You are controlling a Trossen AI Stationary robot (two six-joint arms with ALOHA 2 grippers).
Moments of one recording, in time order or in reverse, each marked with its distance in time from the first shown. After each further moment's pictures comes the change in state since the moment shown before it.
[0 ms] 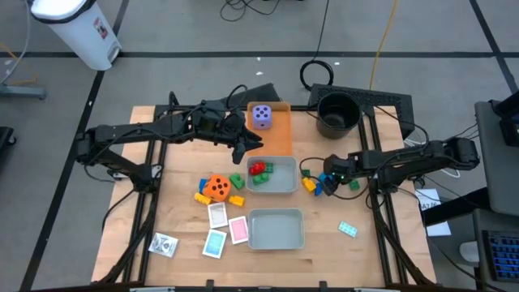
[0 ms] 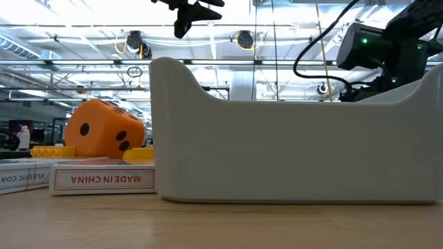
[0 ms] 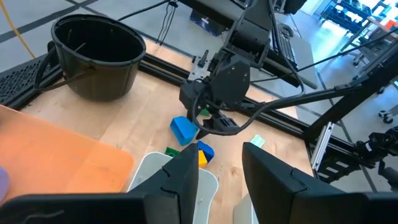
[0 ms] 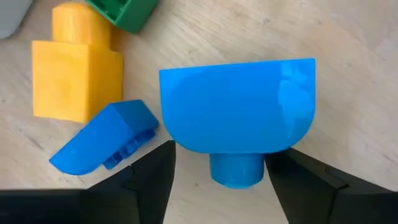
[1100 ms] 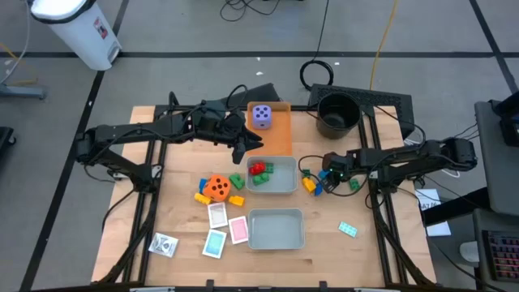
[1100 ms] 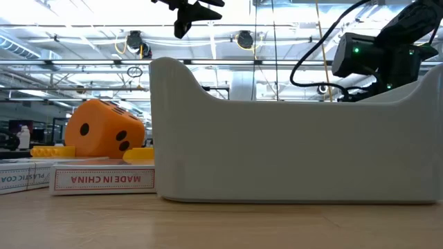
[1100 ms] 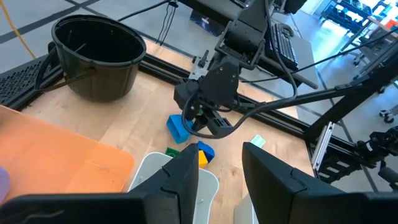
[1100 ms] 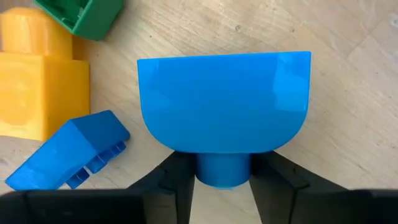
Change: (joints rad) left arm 0.000 0.000 0.000 0.000 -0.001 0.003; right arm -0.062 0.038 -0.002 0.022 -0.006 -0.056
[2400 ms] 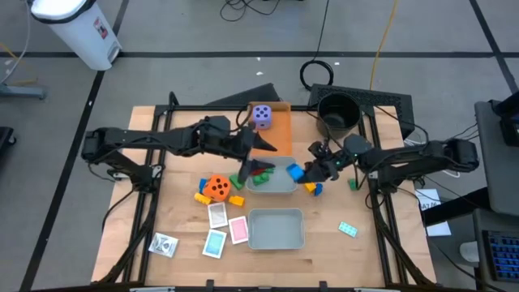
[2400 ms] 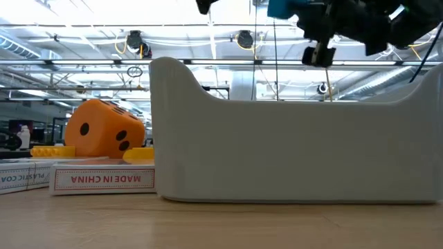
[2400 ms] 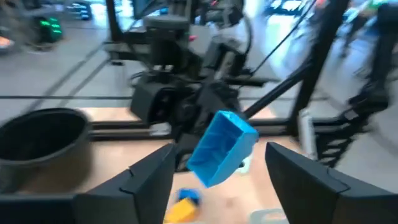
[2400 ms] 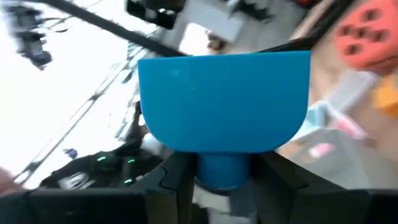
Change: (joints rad) left arm -0.149 0.081 0.001 0.269 0.012 0.297; right arm -0.006 -0.025 0.003 1.382 -0.670 0.442
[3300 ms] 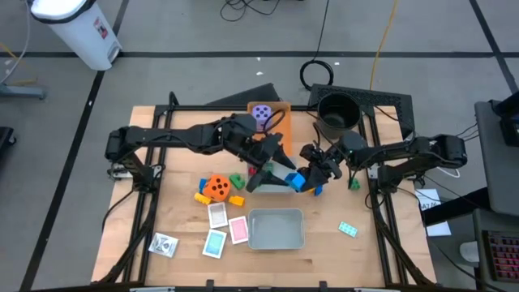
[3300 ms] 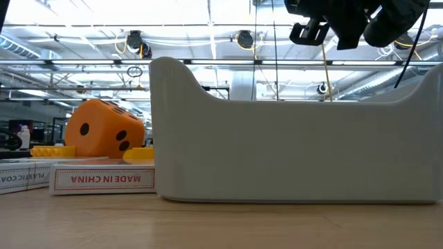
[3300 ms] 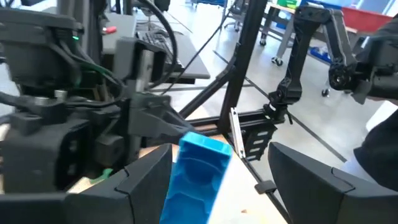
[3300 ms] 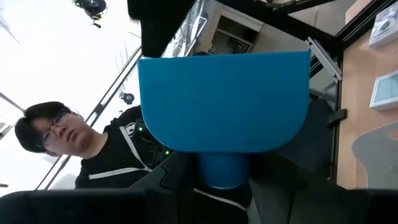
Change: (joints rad) left arm -0.023 0.229 0.349 -0.181 0.286 0.002; right arm -0.015 0.156 0.109 0.222 -0.301 0.164
